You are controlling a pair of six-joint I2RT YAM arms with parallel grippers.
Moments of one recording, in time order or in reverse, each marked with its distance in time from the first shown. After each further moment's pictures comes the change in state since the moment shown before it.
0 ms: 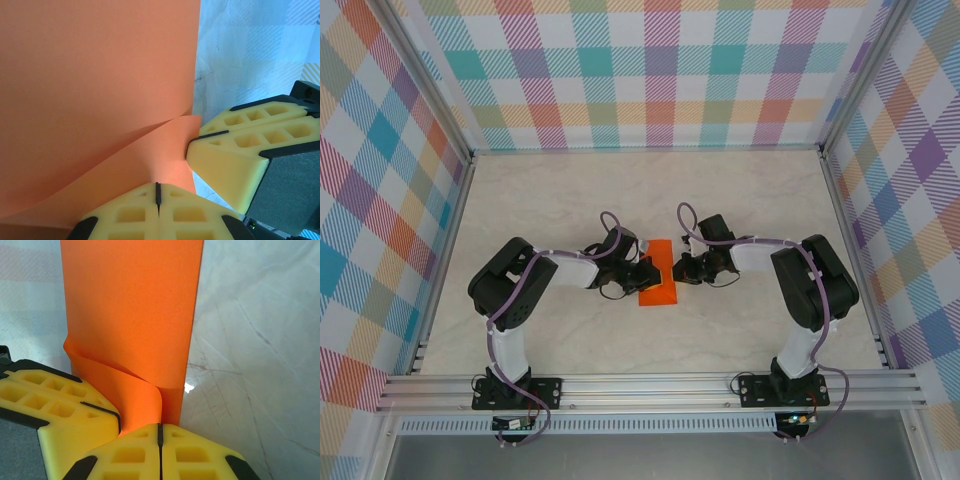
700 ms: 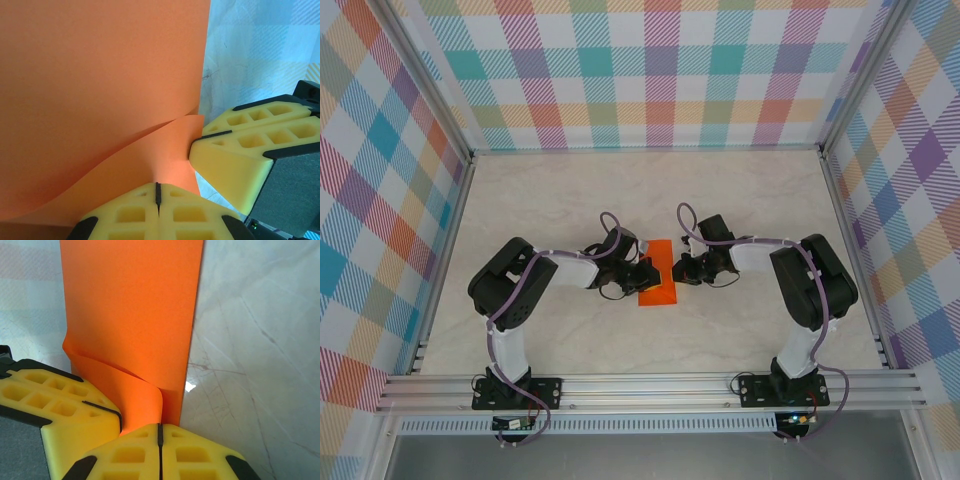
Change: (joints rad) left arm 0.000 0.000 0.000 -0.016 -0.003 0.000; right arm 0.000 0.008 0.000 0.003 -0.013 0.001
